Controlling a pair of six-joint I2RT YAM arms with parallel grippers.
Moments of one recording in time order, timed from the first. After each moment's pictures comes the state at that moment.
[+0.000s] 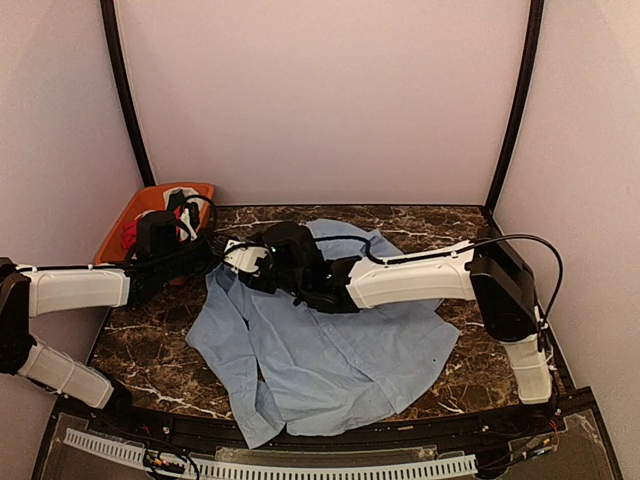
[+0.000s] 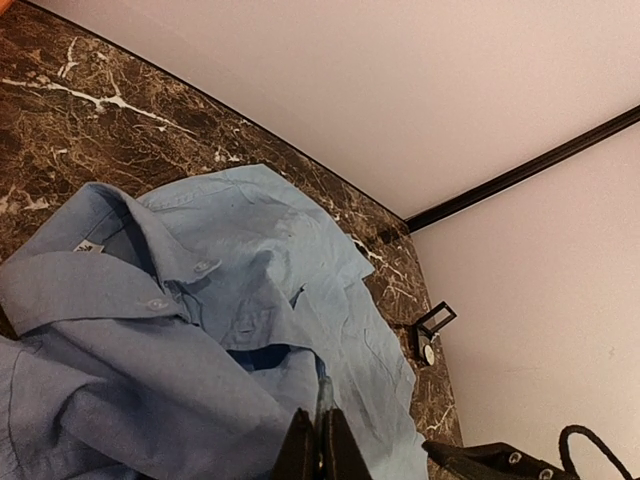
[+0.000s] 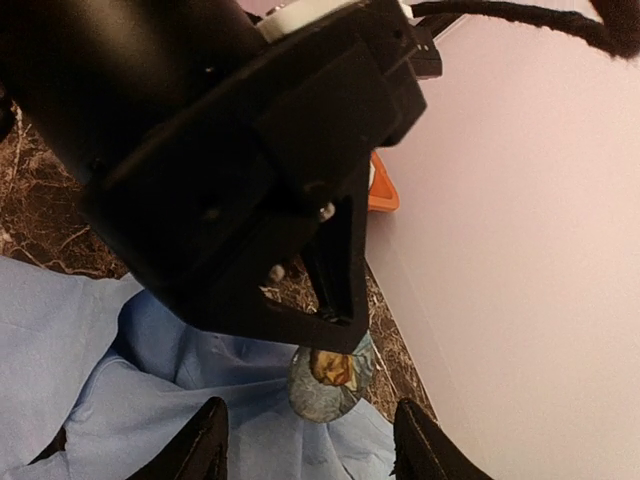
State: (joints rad) left arm -0.41 1.32 0.66 0.36 0.22 -0.88; right arm 1.15 2.17 1.67 0.24 0.33 -0.67
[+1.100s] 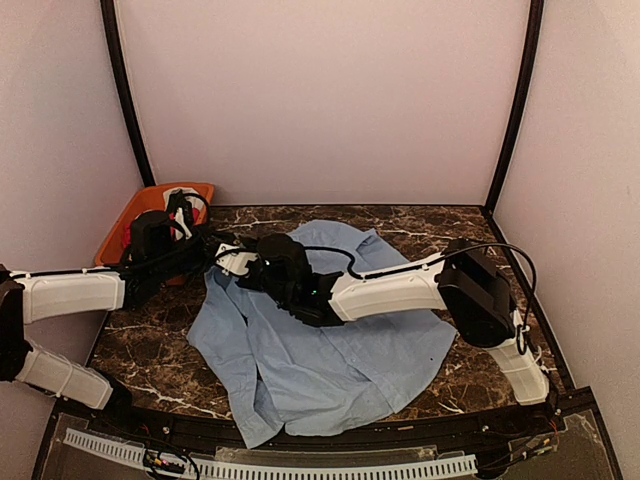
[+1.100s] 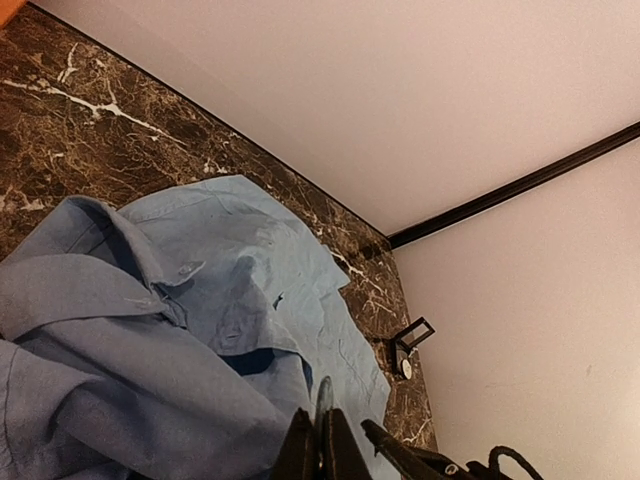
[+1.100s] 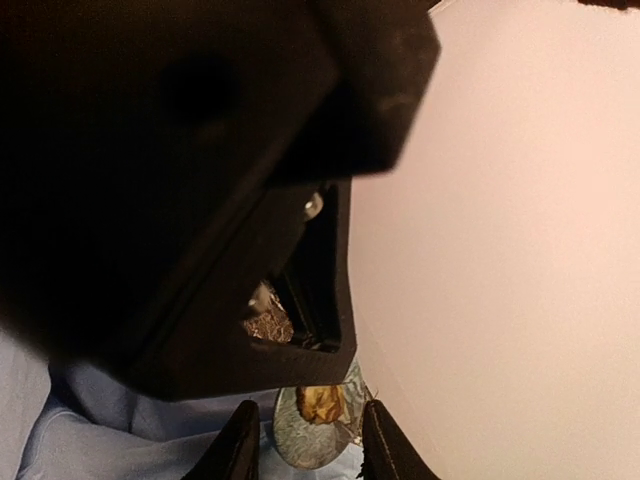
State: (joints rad) left arm -0.41 1.27 0.64 0.38 0.22 -0.94; right arm 1.16 2.30 1.73 0.48 0.45 -0.78
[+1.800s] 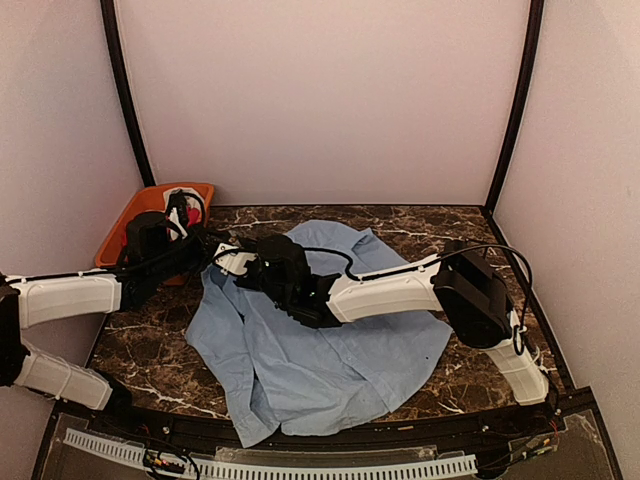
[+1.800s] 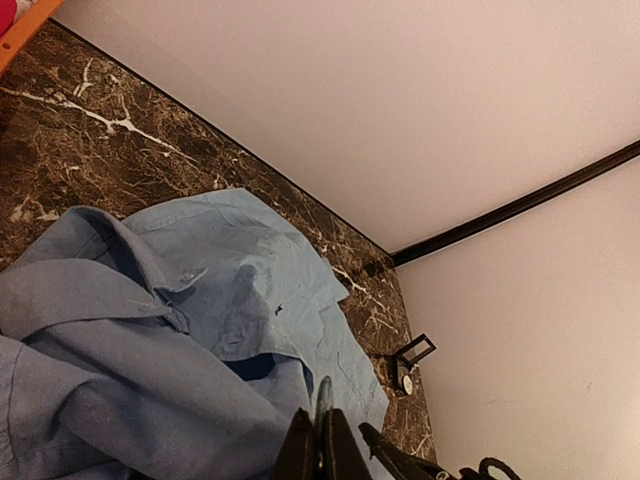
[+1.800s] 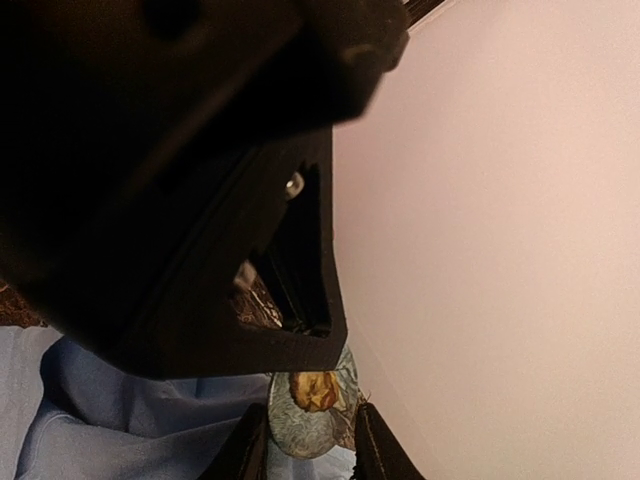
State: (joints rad) left arm -0.41 1.24 0.62 0.38 0.17 -0.96; right arm 1.16 2.33 1.75 0.53 0.45 -0.78
